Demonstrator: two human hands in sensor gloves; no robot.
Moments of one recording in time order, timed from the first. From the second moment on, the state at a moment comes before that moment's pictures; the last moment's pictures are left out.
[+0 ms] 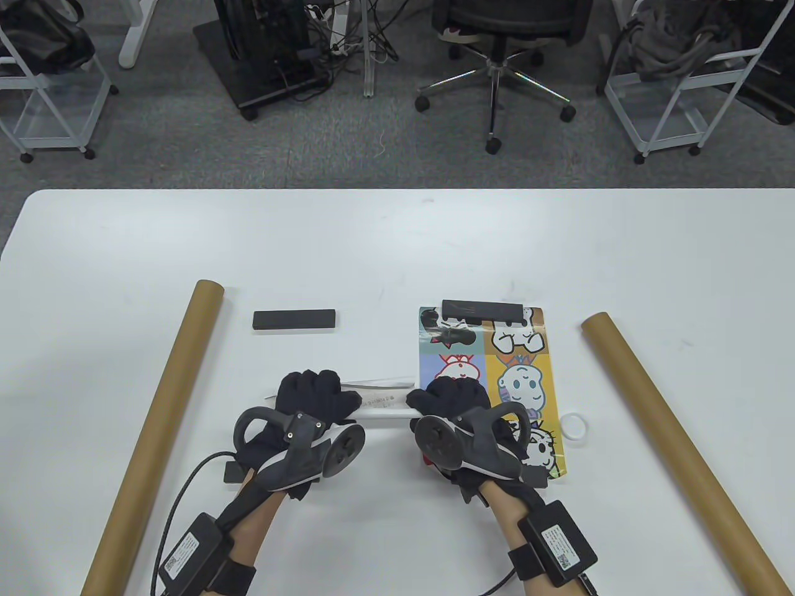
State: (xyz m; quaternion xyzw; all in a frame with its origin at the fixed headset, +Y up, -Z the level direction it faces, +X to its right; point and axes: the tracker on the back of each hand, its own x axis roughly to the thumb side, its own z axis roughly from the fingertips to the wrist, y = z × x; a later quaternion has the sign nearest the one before) left_hand -0.146 -0.685 -0.210 0.08 -0.21 -0.10 0.97; right_hand 0.053 -0.700 -0.214 0.21 -0.05 0.98 0.05
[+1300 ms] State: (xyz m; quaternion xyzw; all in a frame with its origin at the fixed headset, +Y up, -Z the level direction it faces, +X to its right) left_hand -0.145 -0.684 -0.211 0.06 -0.21 -0.08 0.97; right_hand 0.054 -0.705 -0.217 0.21 -0.03 0.98 0.04
